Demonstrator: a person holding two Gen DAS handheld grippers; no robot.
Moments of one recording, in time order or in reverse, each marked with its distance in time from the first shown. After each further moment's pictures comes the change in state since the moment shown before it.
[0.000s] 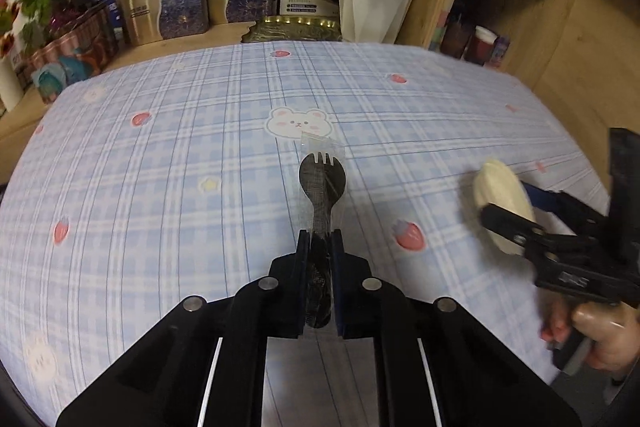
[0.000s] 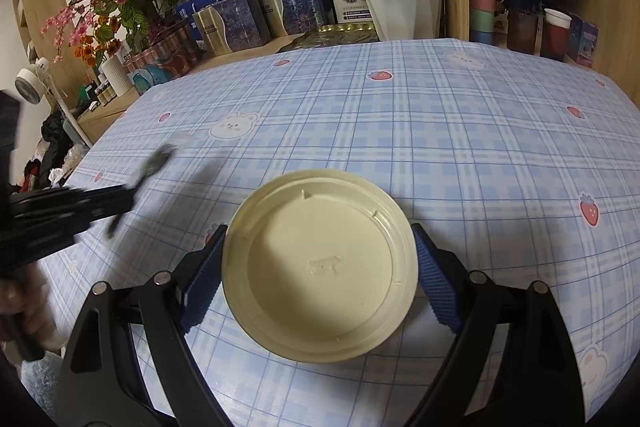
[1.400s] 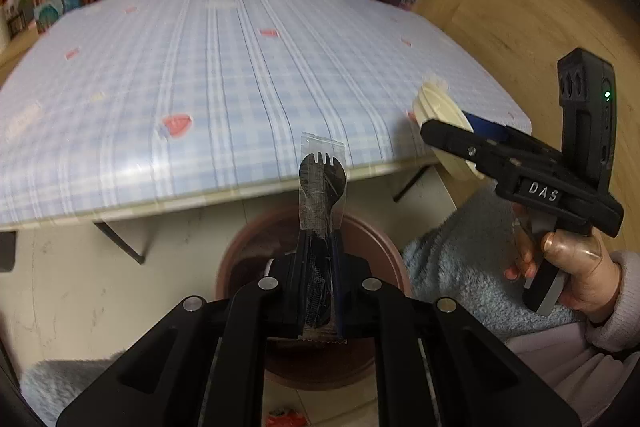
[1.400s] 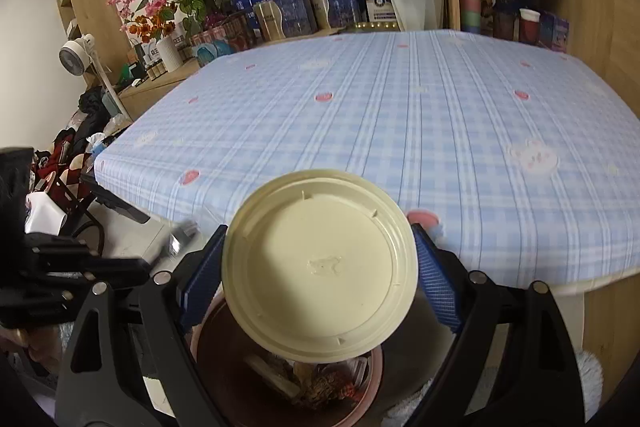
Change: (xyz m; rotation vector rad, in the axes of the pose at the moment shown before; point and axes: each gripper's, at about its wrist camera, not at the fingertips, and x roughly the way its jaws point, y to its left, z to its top) left arm -0.135 -0.084 -0.226 0.024 0.116 -0.204; right arm -0.172 0.053 -0.166 -0.044 -0.023 0.066
